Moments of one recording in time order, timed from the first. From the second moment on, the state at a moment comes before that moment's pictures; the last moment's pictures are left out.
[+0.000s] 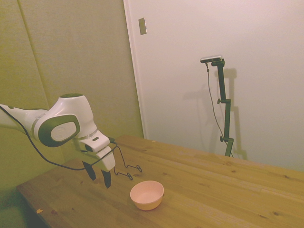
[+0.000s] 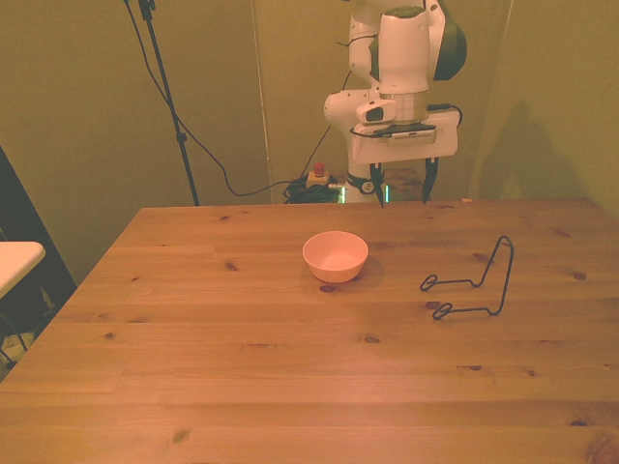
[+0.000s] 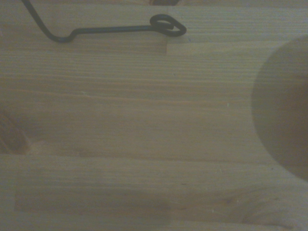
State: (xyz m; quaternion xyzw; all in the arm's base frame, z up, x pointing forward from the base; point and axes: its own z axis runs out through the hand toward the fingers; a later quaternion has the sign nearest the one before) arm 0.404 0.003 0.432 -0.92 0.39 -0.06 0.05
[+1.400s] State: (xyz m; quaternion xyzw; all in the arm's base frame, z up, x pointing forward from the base) arm 0.498 -0.057 0.369 -0.87 0.48 -0.11 -0.02
